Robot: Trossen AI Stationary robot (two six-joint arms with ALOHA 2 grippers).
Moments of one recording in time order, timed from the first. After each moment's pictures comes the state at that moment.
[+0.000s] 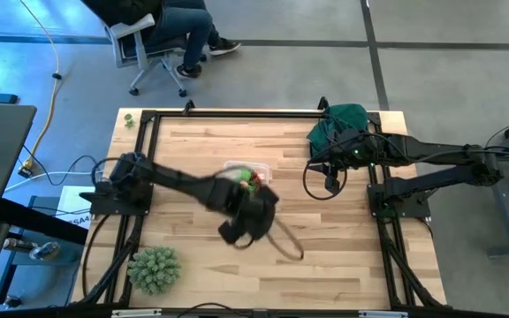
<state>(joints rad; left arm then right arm) -0.19 1.96 1.88 -1.09 -0.15 0.62 -0.11 0.99 0.97 -0.62 0.01 0.00</state>
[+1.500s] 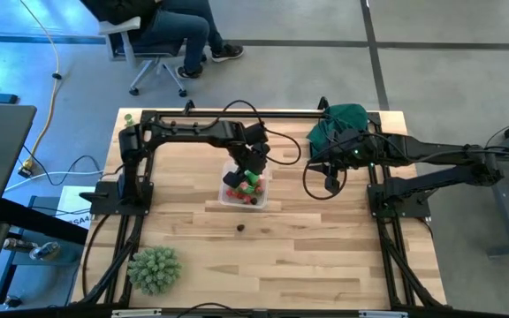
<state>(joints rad) 0.42 1.96 1.49 -0.77 0.43 0.91 -0.11 0.99 0.97 -0.62 0.01 0.00</state>
